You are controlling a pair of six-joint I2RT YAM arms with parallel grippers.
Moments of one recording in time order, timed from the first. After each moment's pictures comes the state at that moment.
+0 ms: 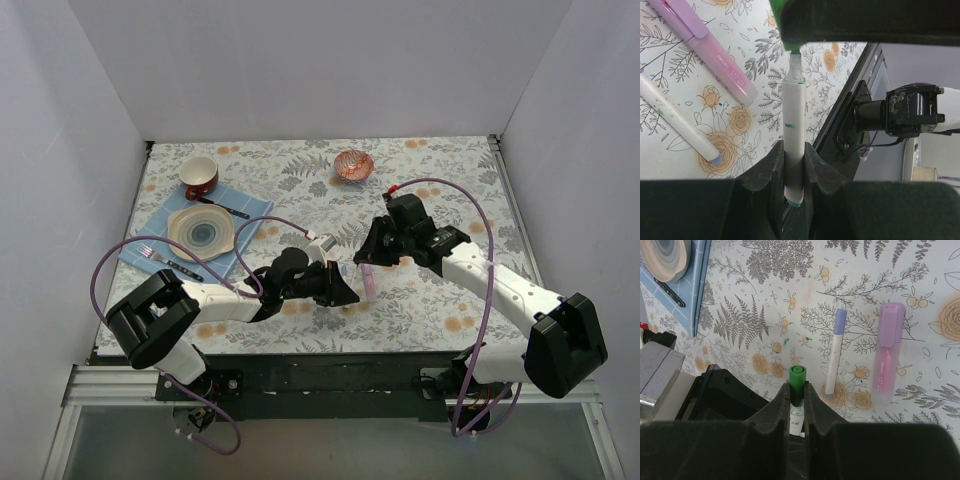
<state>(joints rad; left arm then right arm) -0.89 1.52 0.57 0.56 0.38 -0.80 0.62 1.30 0.94 -0.44 -0.19 0.74</state>
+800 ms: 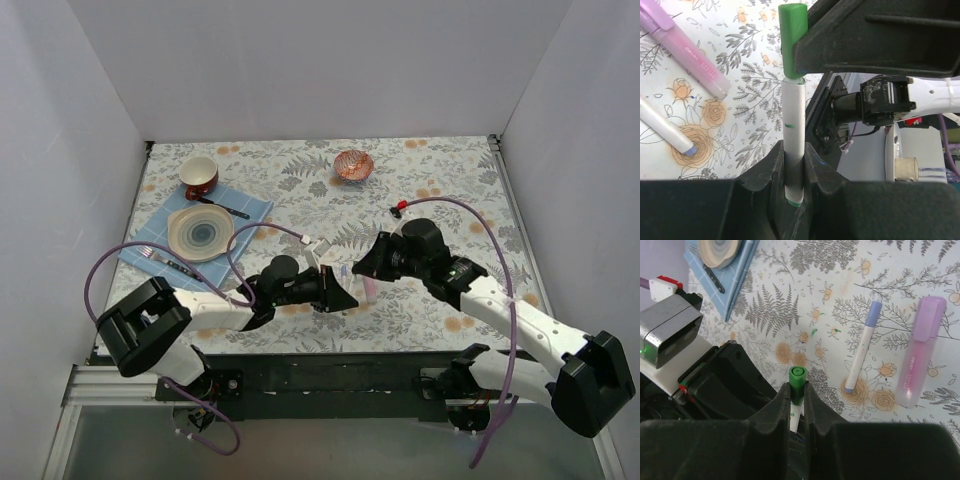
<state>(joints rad) -0.90 1.46 0.48 0.70 0.41 -0.86 0.67 1.08 0.71 -0.23 -0.23 0.77</state>
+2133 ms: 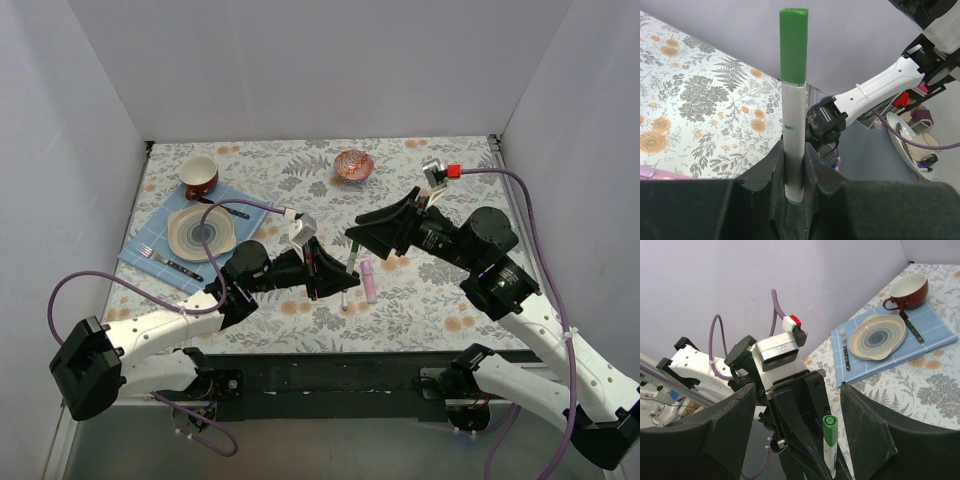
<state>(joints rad) -0.89 1.11 0.61 0.62 0.54 -0.55 0.69 0.84 0.92 0.06 -0.44 0.71</state>
